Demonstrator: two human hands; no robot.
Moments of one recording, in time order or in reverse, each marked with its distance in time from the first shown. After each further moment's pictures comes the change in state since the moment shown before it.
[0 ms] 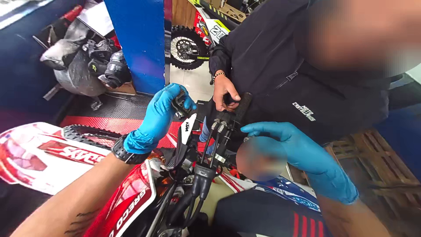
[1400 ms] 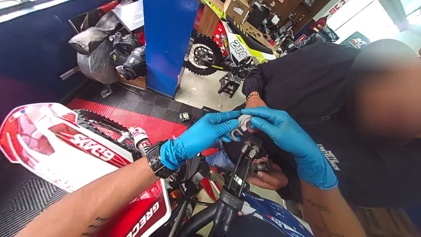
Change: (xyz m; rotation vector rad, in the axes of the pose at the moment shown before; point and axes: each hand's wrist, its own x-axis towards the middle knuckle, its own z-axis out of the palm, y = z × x) left_hand -0.002 0.010 0.019 -0.168 -0.280 -0.394; right_hand 0.119 0.003 0.004 -0.248 -0.027 -0.096
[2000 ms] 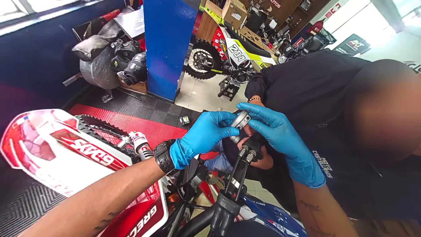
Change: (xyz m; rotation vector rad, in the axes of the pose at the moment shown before) left_hand 0.014 -0.002 0.002 0.412 0.142 0.164; right_hand 0.002 0.007 0.006 0.177 0.066 -0.188
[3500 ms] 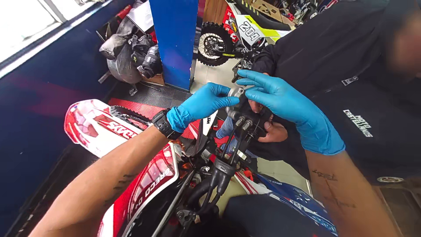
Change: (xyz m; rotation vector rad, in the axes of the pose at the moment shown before) left_hand 0.002 0.010 -0.014 0.124 -0.078 -0.025; right_hand 0.002 -0.020 0.001 -0.113 -0.100 0.211
